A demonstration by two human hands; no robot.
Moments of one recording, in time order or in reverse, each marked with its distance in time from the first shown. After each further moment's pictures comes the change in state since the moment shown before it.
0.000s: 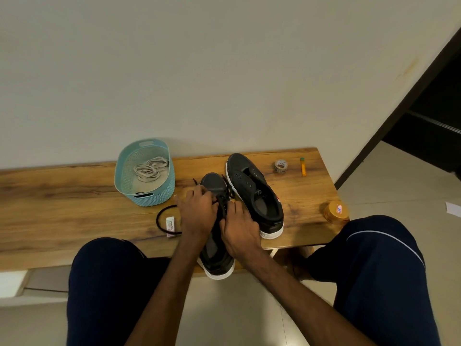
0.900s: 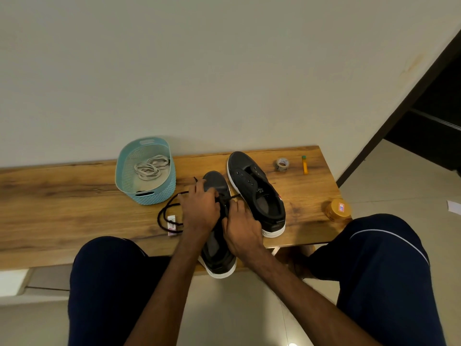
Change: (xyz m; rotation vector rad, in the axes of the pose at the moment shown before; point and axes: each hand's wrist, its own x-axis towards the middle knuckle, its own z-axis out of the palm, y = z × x) left_hand 0.003 0.005 -0.011 0.038 -0.058 -0.007; right_hand 0.002 0.001 0.002 0.031 -0.041 0.032
